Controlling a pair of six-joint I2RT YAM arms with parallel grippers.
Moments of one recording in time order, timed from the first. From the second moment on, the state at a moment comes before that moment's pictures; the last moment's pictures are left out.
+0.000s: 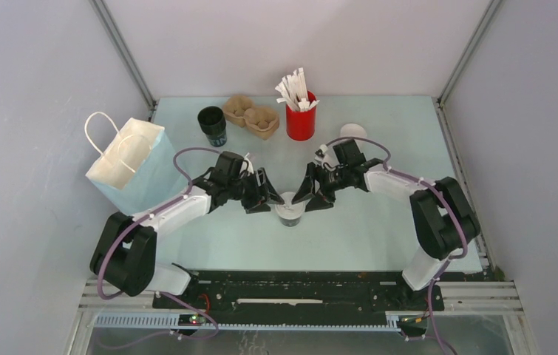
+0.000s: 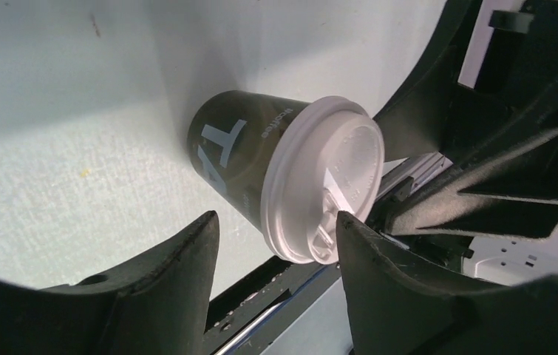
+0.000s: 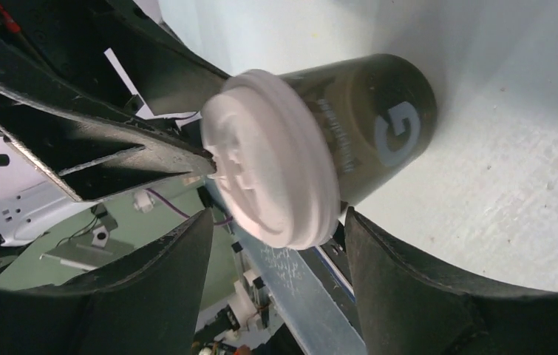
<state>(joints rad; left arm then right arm) -0.48 1.38 0.80 -0.25 0.48 -0.83 0.47 1.66 1.03 -0.32 -0.83 0.71</state>
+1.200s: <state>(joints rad) -0.47 1.35 0.83 -0.30 0.47 -0.75 0.44 1.68 1.08 -0.43 -0.66 0.58</state>
